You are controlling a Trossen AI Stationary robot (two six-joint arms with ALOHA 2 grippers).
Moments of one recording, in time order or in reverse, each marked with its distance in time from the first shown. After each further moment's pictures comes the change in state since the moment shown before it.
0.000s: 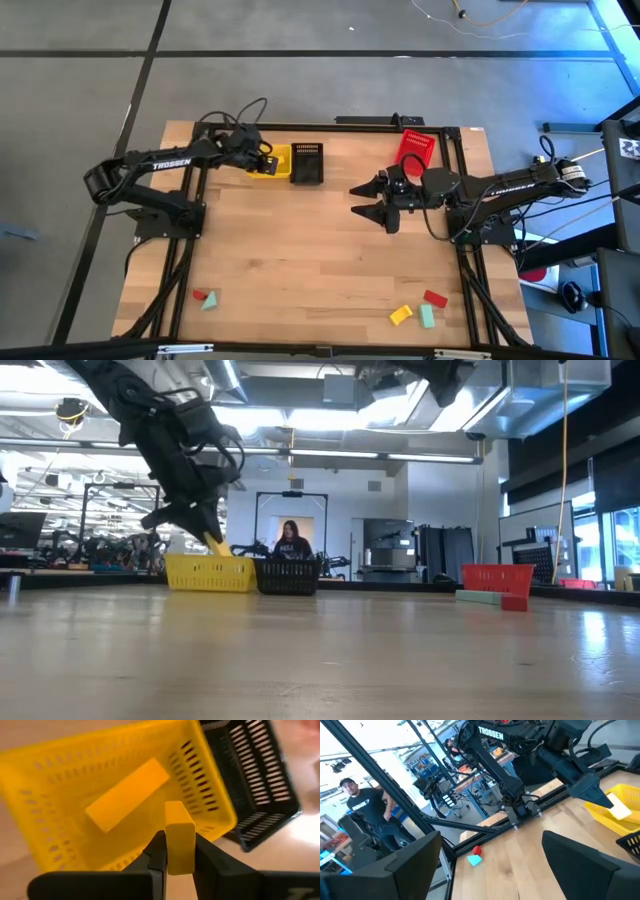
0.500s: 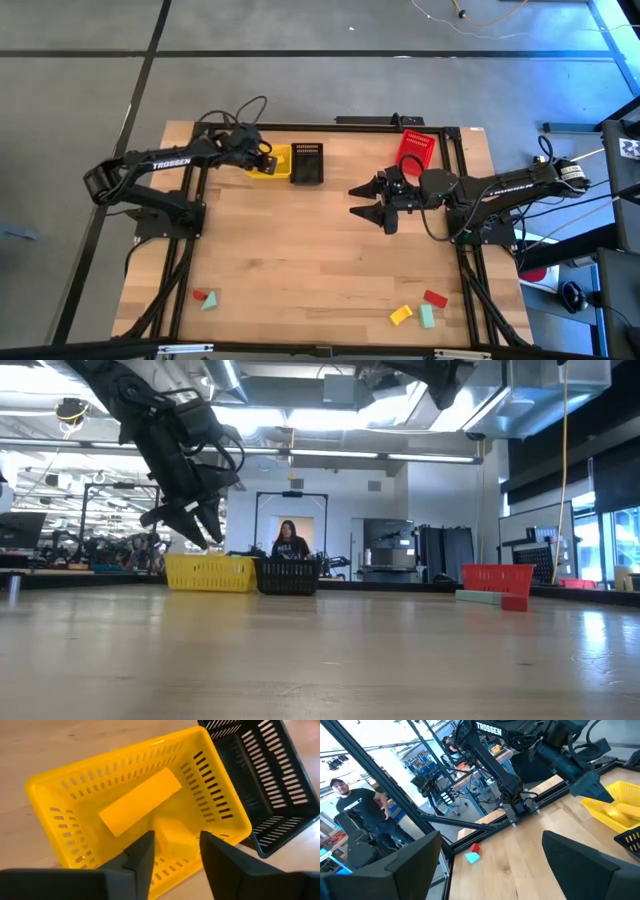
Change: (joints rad) left arm 0.011 -0.002 0.013 -0.024 -0.059 0.087; right arm 0.000 0.013 0.000 0.001 0.000 -0.004
